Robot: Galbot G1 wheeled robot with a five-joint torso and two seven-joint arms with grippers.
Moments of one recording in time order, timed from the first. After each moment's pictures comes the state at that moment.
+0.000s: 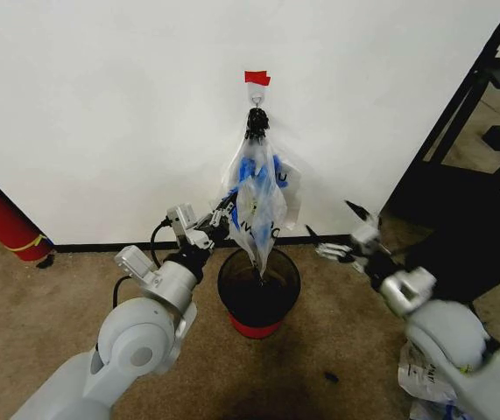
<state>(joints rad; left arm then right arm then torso) 1.00 -0.94 -0.07 -2.31 -1.19 0.01 -0.42 -1.00 0.74 0.12 2.06 0.38 -0.05 -0.04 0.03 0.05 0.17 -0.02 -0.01</state>
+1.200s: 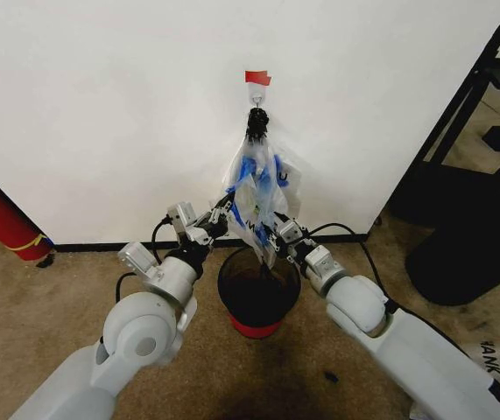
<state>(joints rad) 0.98 -0.94 -0.07 -2.28 -1.21 0.00 -0.42 -0.83 1.00 -0.12 1.93 0.25 -0.38 0.18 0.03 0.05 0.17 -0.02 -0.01</state>
